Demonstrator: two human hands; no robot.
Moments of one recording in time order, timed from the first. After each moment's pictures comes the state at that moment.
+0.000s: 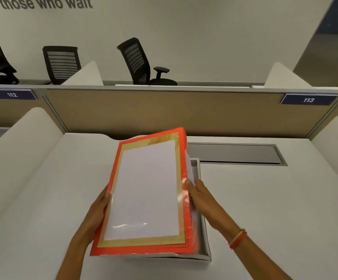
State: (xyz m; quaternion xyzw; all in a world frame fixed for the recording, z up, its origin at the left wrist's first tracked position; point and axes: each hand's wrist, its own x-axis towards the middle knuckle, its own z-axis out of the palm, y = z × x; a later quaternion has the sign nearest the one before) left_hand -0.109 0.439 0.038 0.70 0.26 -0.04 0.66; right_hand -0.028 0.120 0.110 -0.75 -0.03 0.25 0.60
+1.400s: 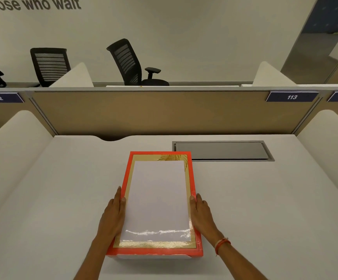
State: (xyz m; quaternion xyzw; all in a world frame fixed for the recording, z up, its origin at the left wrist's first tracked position) left_hand -0.088 0.372 0.002 0.89 0.24 -0.04 0.38; right_hand -0.029 0.088 -0.010 -0.89 0.06 0.17 0.41
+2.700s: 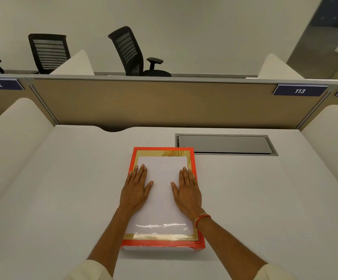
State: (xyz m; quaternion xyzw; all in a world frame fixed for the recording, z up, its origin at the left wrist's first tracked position) left_hand -0.027 0.348 -0.025 0.99 0.04 -0.01 0.14; right_hand 0.003 0.142 -0.031 -0.98 -0.10 0.04 0.17
